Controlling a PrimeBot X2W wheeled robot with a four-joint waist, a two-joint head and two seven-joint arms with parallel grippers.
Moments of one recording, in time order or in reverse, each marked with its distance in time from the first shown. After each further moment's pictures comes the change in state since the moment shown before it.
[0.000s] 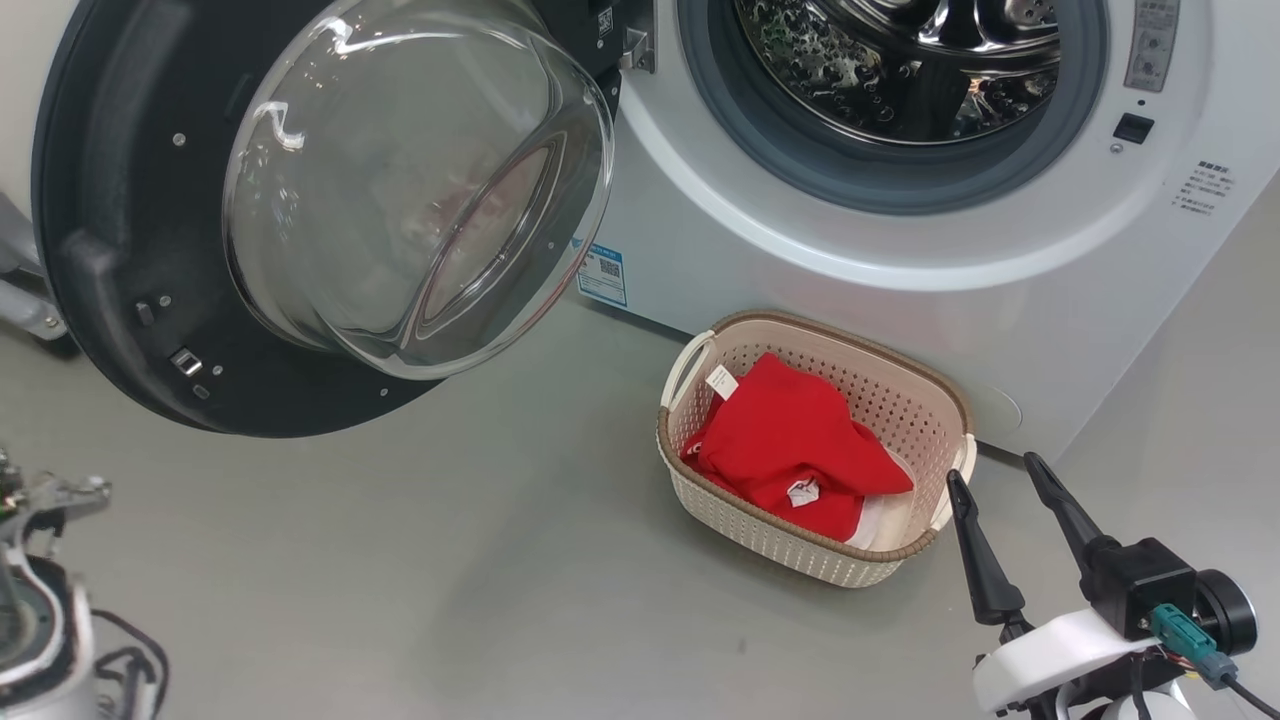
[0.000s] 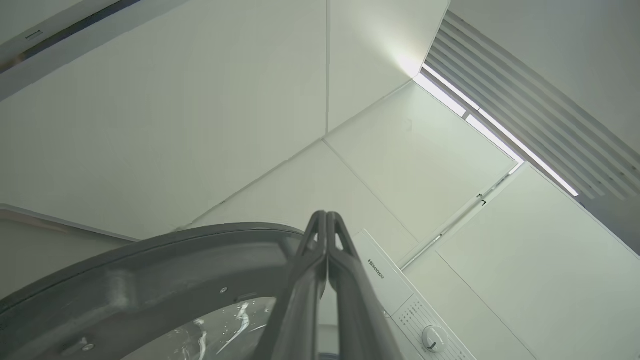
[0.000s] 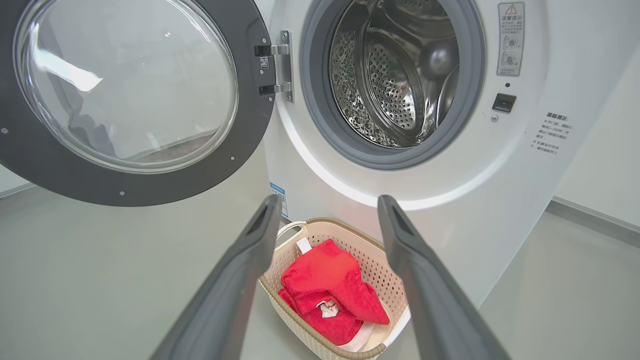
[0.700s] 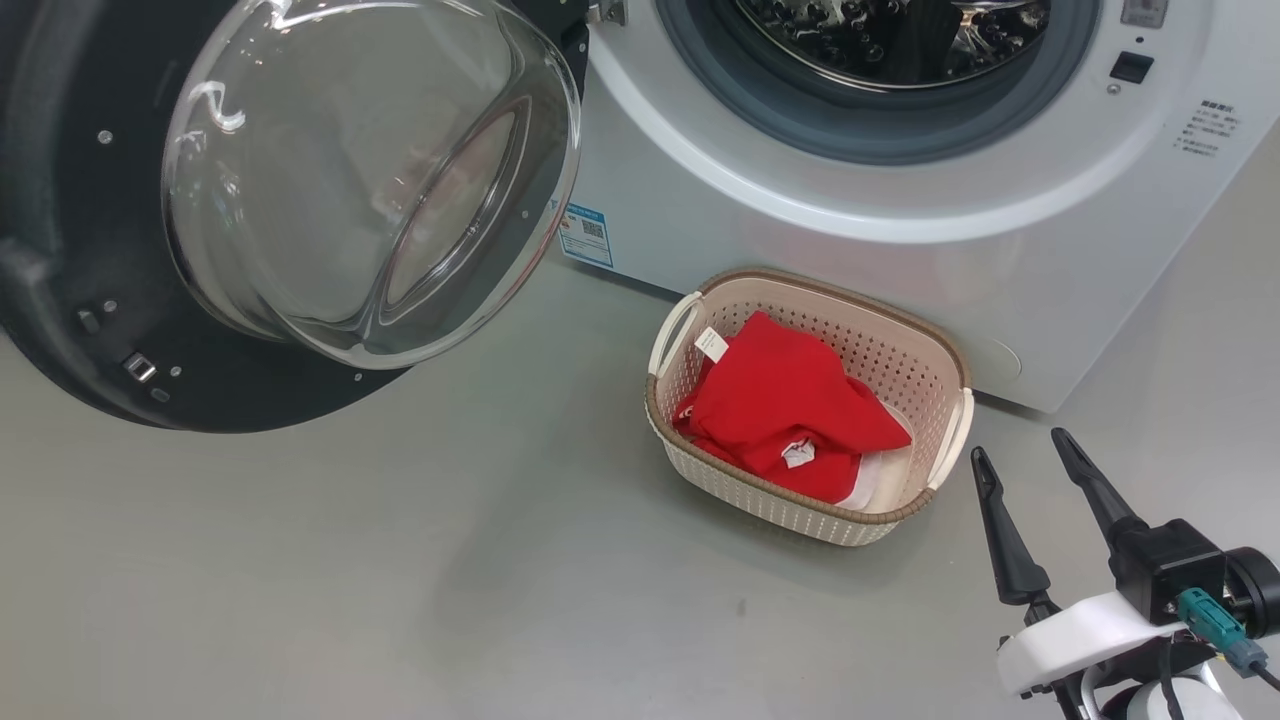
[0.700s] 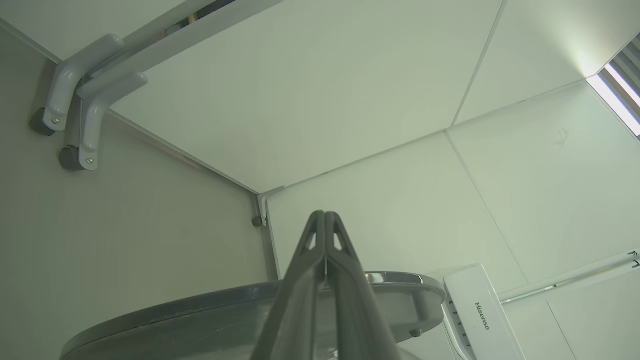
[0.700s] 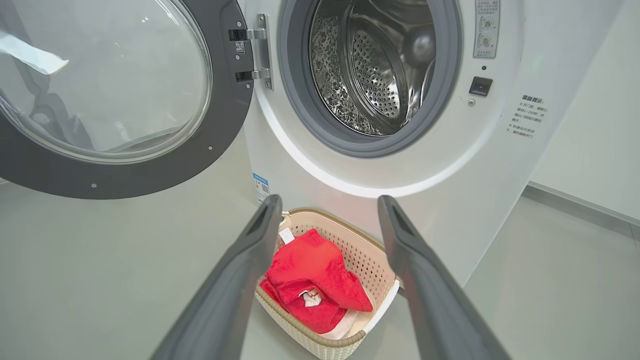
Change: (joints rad) left arm -0.240 0.212 0.188 0.450 -0.235 0.188 0.231; right arm -0.001 -0.034 -0.015 -0.066 -0.010 -0.014 0.031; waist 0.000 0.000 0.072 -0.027
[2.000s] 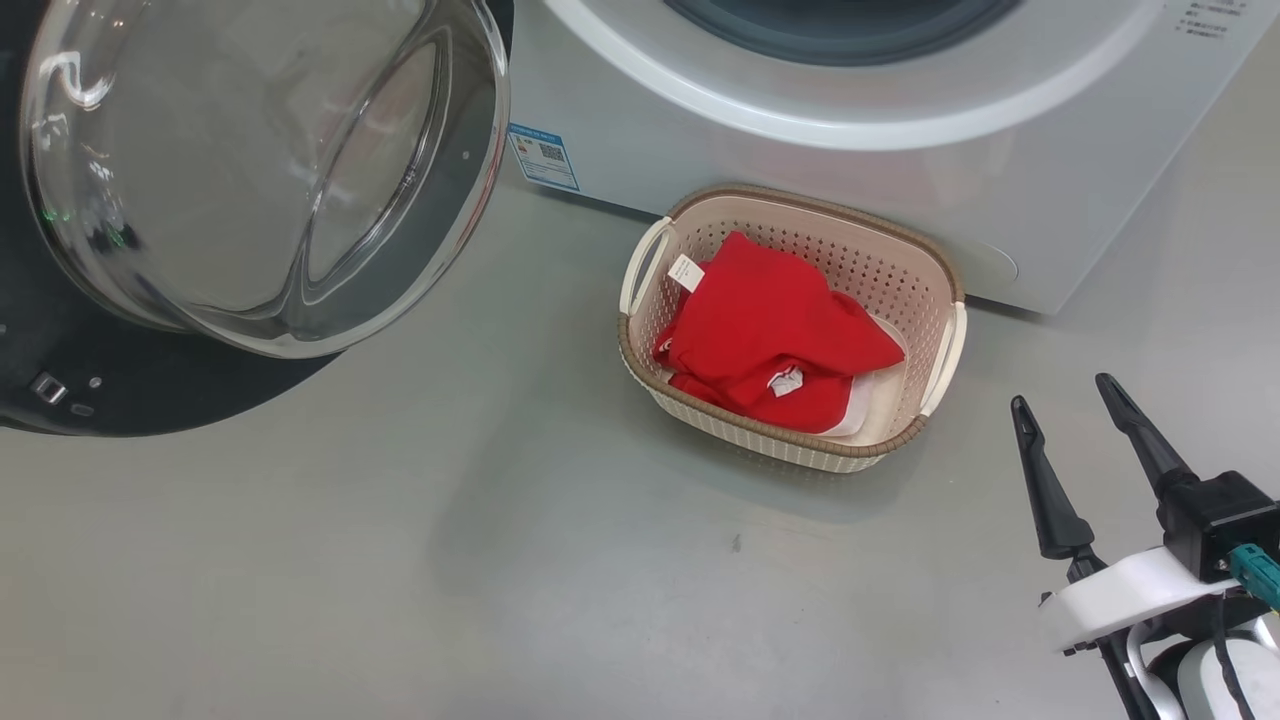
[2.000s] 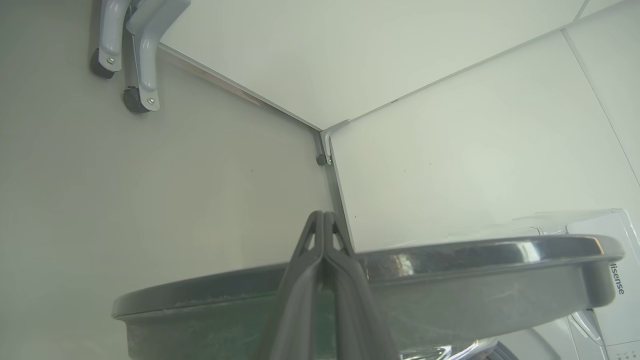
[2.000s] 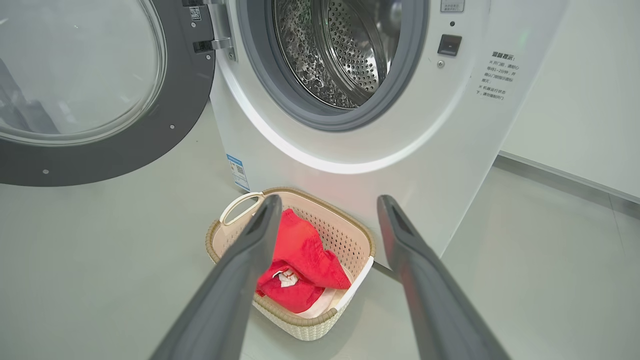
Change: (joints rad) left arm -0.133 0.090 -0.085 0.325 0.014 -0.023 0.151; right arm -0.038 -0.067 -0.035 -0.081 0.002 0.016 0.067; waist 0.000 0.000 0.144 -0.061
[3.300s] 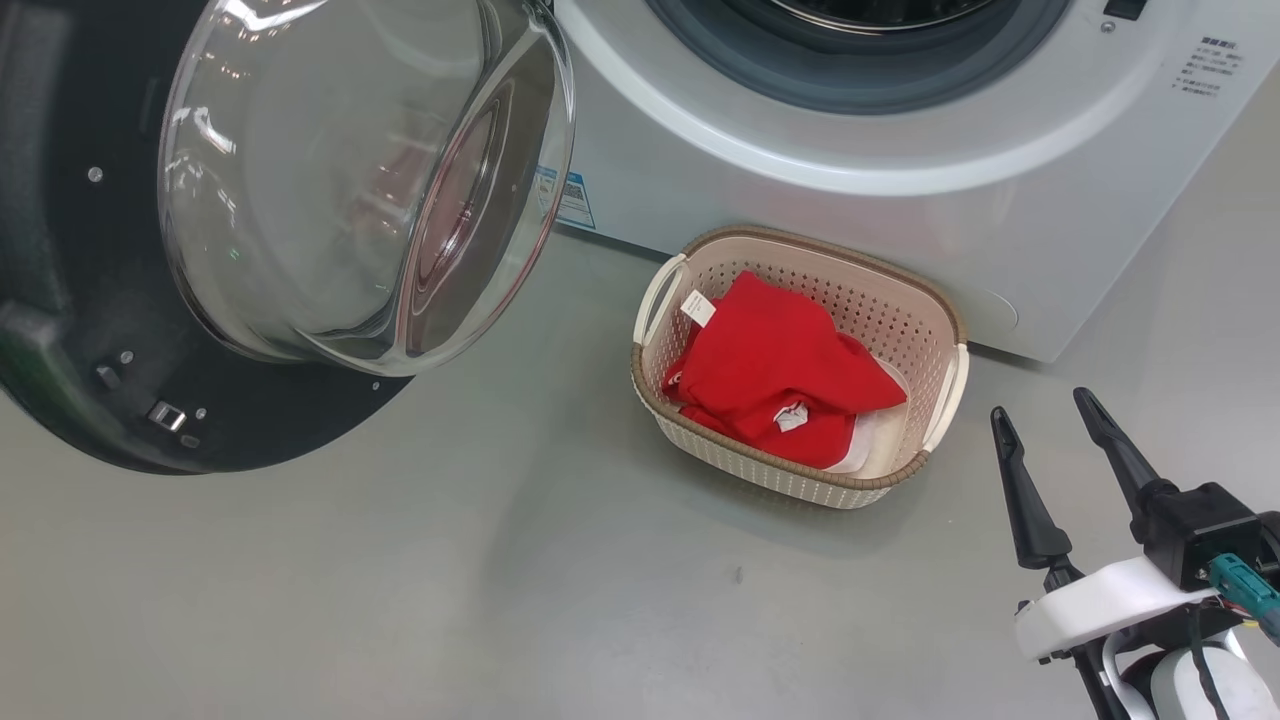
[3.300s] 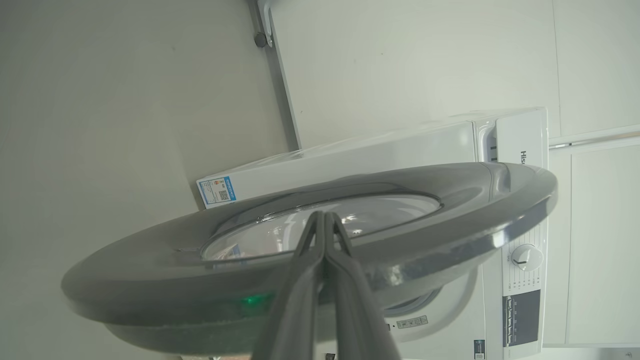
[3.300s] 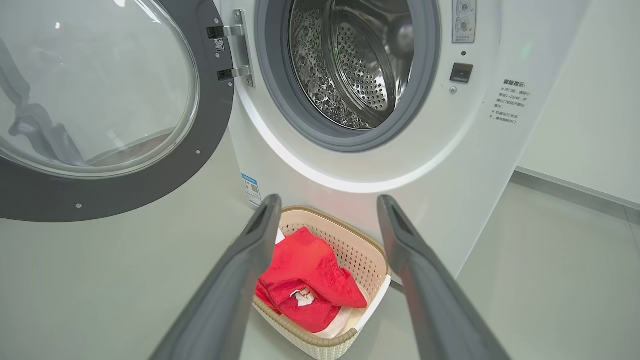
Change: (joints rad) left arm 0.064 0.019 -0.022 0.008 -0.184 -0.145 0.408; right arm 0.001 0.039 0.010 0.029 0.022 -0.003 -0.019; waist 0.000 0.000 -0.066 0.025
